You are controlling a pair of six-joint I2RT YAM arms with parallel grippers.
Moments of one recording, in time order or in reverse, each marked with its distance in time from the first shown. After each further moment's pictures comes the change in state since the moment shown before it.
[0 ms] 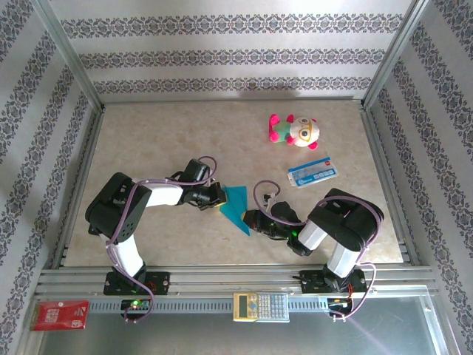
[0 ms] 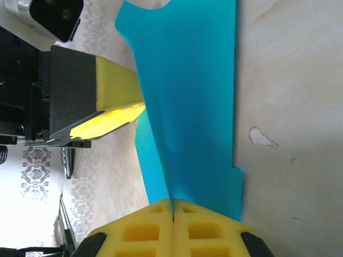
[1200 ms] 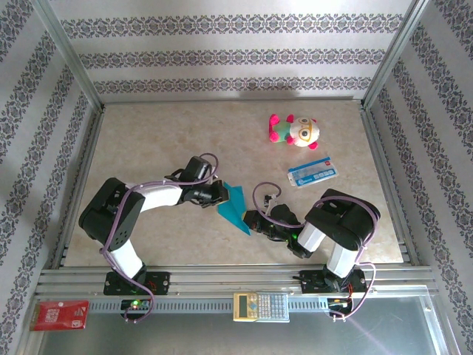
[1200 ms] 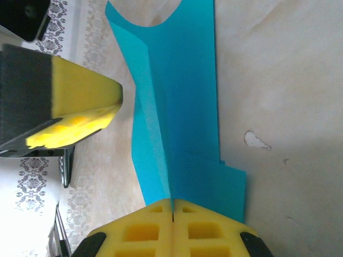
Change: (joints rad) left arm -0.037 -0.071 0.040 -0.060 -0.005 0.008; right arm 0.034 0.034 -0.016 0.071 0.074 0.009
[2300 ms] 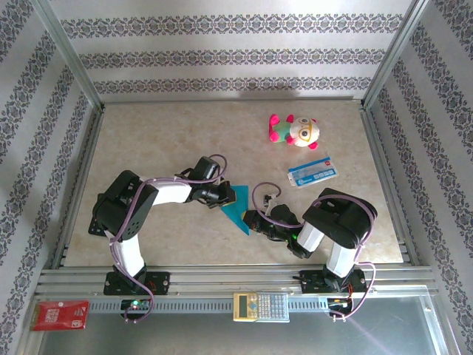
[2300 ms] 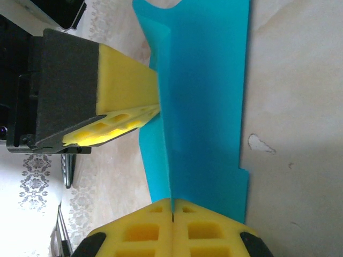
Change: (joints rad) left arm -0.031 0.127 0.068 0.032 0.029 -0.023; right arm 0.000 0.028 0.000 0.038 -0.001 0.001
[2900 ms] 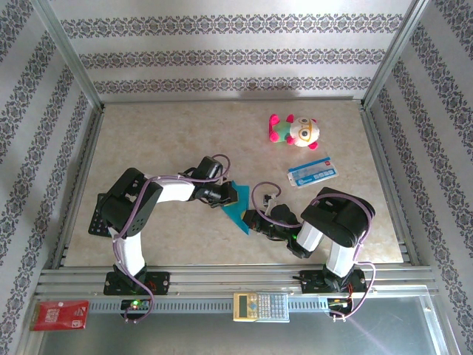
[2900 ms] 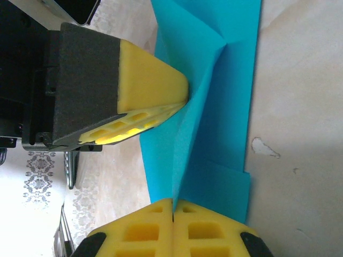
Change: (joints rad) left arm -0.007 0.041 0.032 -0.018 -0.003 0.026; right arm 0.000 0.014 0.003 0.021 -0.007 0.006
